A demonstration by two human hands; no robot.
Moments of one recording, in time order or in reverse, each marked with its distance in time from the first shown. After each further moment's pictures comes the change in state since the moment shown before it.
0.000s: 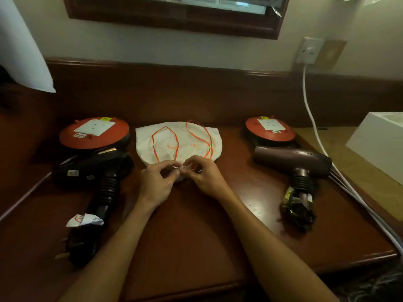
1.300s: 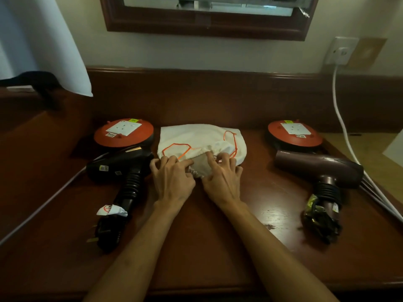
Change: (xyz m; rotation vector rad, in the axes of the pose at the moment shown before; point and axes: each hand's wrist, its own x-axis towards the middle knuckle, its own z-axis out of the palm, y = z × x) left_hand -0.002 0.016 0.001 0.753 0.163 -0.003; right_hand -0.012 -0.008 0.022 -0.638 0.256 -0.015
